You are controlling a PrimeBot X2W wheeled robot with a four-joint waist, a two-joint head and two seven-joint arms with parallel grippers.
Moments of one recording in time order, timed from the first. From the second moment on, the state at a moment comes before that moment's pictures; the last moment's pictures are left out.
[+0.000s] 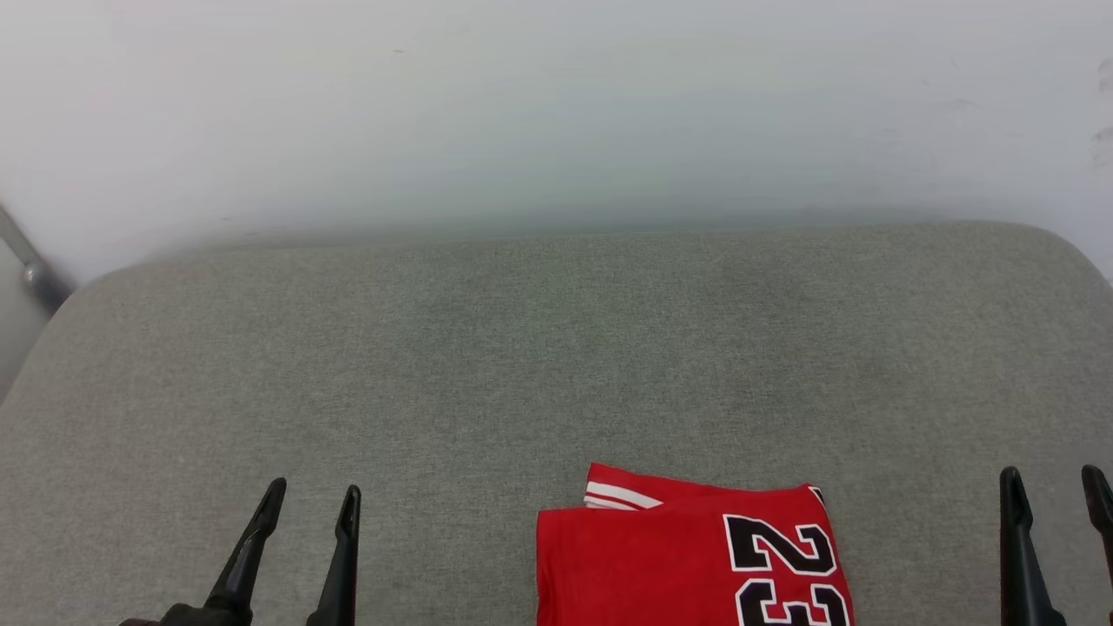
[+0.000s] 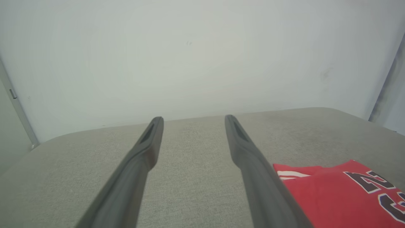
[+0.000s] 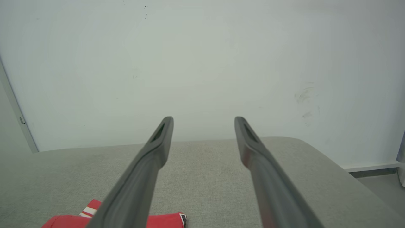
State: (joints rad) left arm 0.23 0.17 -0.05 -0.14 -0.19 -0.13 -0.26; right arm 0.31 -0.13 -0.12 -0.29 0.26 0.13 -0.26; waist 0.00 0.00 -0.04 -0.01
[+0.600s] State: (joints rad) left arm 0.27 0.13 -0.02 -0.14 -0.19 -0.13 -0.26; right arm 0.38 -0.06 -0.12 -0.30 0.19 0.13 -0.26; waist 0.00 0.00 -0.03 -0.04
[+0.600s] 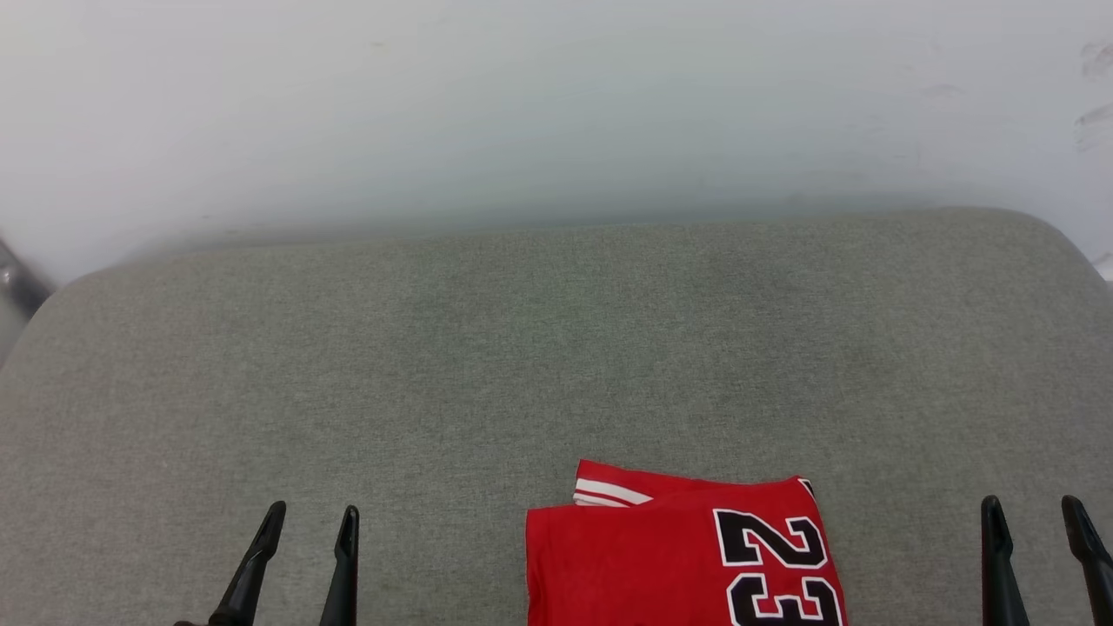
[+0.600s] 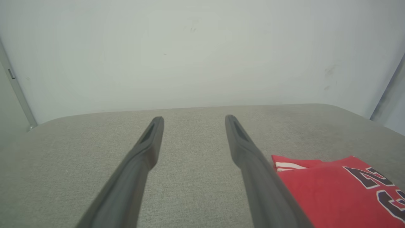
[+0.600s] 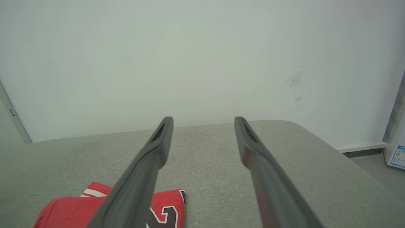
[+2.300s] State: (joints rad) left arm 0.28 0.16 -0.08 -0.05 -0.17 -0.13 -0.26; right arm -0.14 -0.31 0.05 0.33 0.77 0.13 0.70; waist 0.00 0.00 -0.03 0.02
